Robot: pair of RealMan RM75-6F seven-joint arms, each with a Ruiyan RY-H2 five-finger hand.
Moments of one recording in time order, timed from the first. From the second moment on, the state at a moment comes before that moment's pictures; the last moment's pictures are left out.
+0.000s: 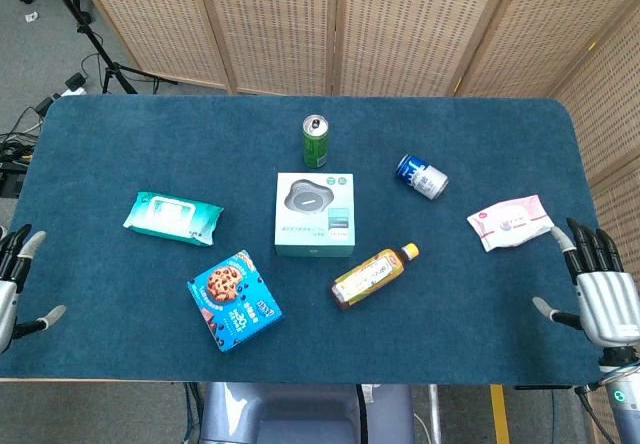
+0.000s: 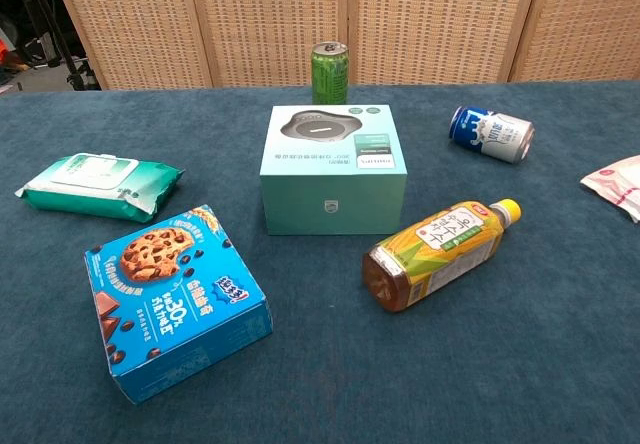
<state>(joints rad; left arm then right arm) -0.08 -1.07 -0.05 -1.66 1.53 1.54 0.04 0.14 -1.09 0.10 -1.56 -1.52 1.49 0.00</state>
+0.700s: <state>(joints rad) -0.16 -1.15 -0.18 -1.63 1.54 1.62 -0.02 0.15 -1.08 0.11 -1.57 -1.48 1.46 0.05</state>
